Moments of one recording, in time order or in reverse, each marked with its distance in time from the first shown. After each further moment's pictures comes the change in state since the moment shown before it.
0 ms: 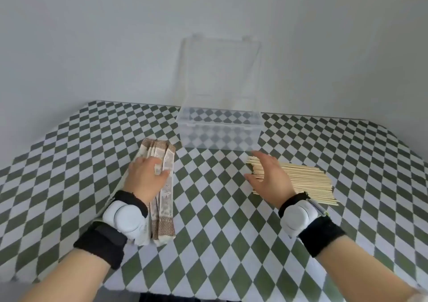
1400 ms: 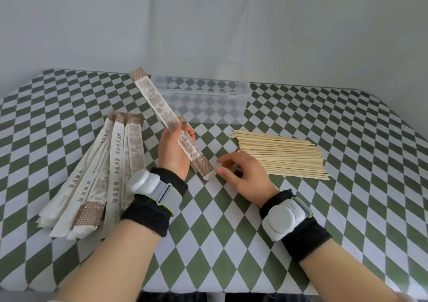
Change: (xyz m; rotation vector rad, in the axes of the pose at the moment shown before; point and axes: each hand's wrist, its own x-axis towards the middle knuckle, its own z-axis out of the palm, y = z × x) left_hand -0.002 0.094 0.084 -1.743 -0.056 -0.180; right_hand -0.028 0.010 0.035 0.230 -0.114 -0.100
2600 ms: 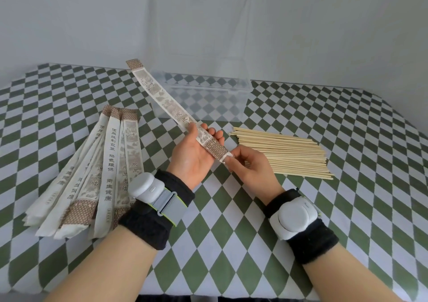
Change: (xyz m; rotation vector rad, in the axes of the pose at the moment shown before) left_hand -0.025 -0.009 0.019 -0.222 -0.178 -0.367; right_hand 0.004 -0.003 -0.004 0.251 0.103 0.097
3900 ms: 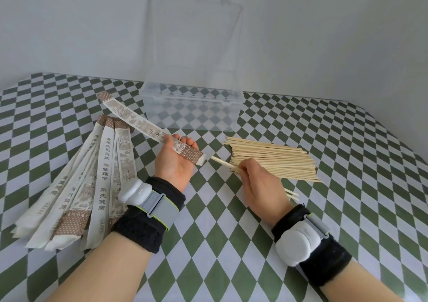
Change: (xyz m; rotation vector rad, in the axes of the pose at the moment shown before) left_hand 0.013 0.010 -0.012 -0.186 0.218 0.158; right_hand -0.026 0.003 -0.021 -0.640 0.045 -0.200
